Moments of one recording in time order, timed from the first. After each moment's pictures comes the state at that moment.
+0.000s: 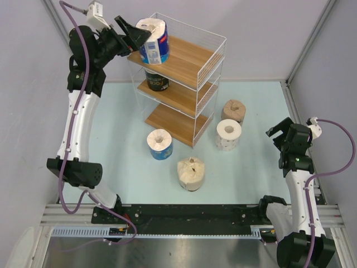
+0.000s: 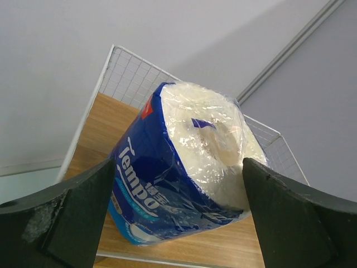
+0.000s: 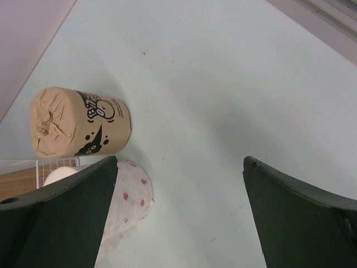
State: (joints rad) left arm -0.13 1.66 2.07 -0.31 0.43 -0.60; right arm -0.18 0.80 0.68 -0.40 0.18 0.66
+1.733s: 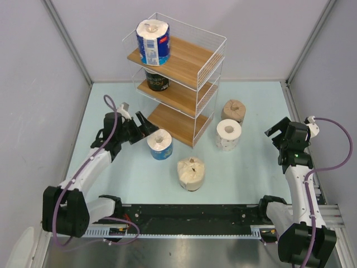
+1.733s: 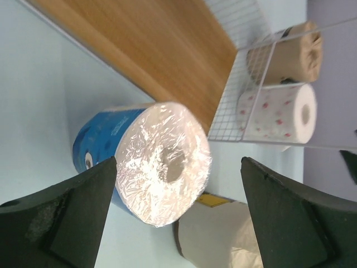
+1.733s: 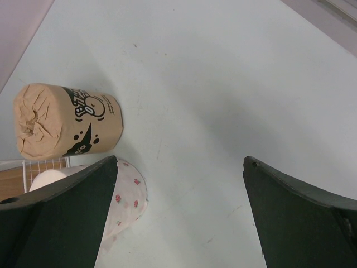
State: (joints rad) left arm -0.16 1.14 0.71 -0.11 0.38 -0.68; right arm -0.18 0.87 0.68 -0.38 0.17 0.65
